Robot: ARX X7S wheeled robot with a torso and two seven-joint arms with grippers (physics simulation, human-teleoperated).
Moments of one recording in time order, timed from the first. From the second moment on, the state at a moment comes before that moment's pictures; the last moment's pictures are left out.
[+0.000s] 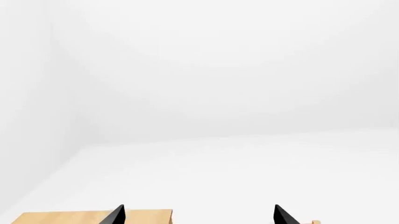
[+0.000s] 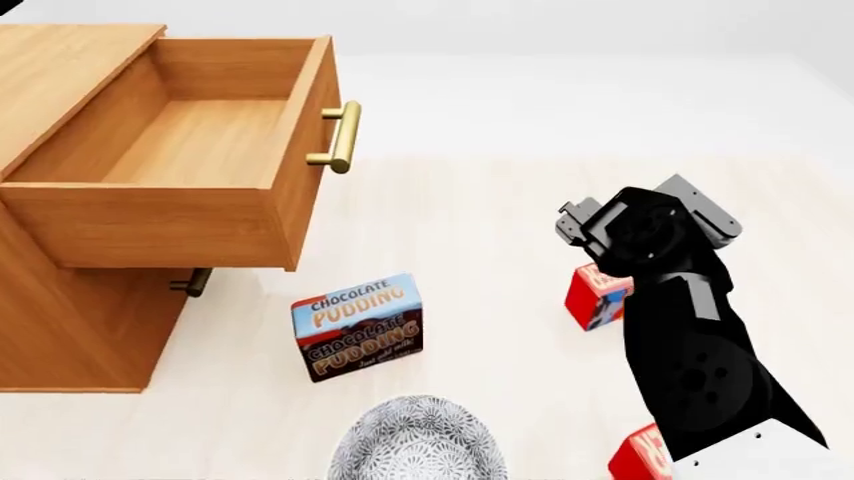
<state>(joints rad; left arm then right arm) -1.77 -0.47 0.56 -0.74 -0.60 -0.78 -0.03 1.38 0.06 0.78 1.31 0.04 0.54 0.74</state>
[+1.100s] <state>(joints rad) -1.77 -0.47 0.55 -0.74 -0.60 -0.78 -0.04 1.37 0.05 0.81 1.31 0.02 0.54 0.72</state>
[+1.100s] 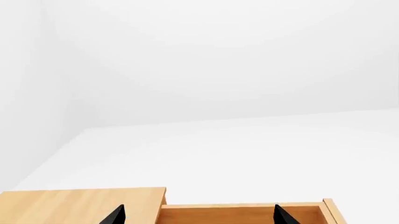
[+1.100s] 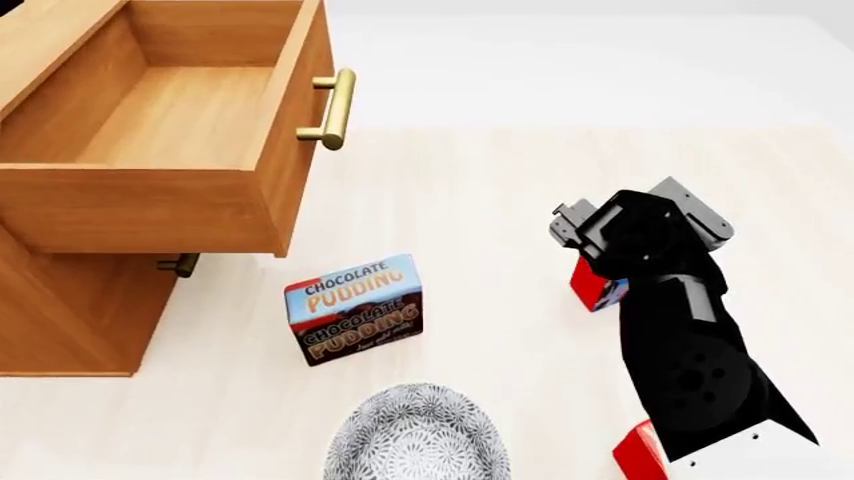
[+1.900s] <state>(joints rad) -1.77 -0.46 0.55 -0.75 -0.61 -0.79 -0.04 1.36 0.05 0.83 1.30 0.00 0.54 0.73</state>
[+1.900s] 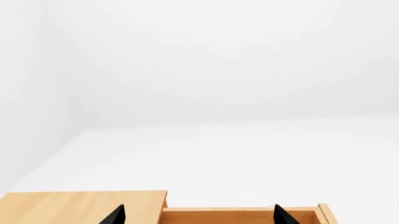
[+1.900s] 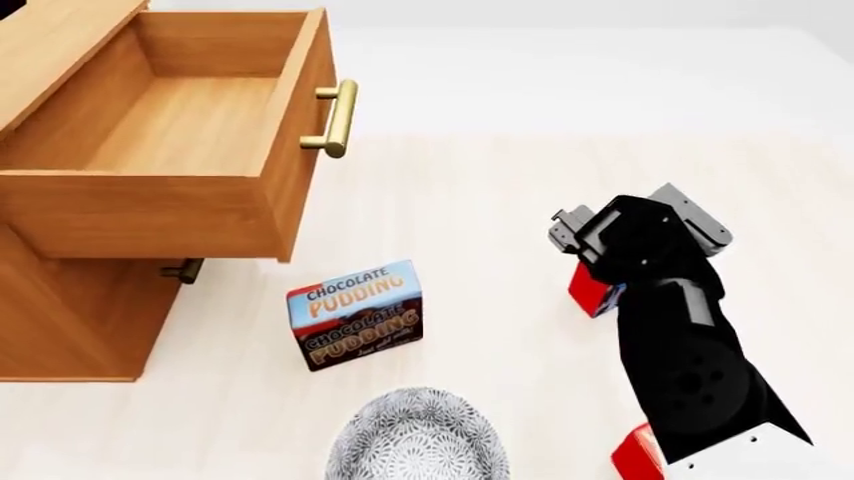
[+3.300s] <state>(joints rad) -1.77 -0.46 0.53 -0.76 -0.64 -0.80 0.02 1.35 0.03 0.45 0.76 0.10 0.97 0.37</state>
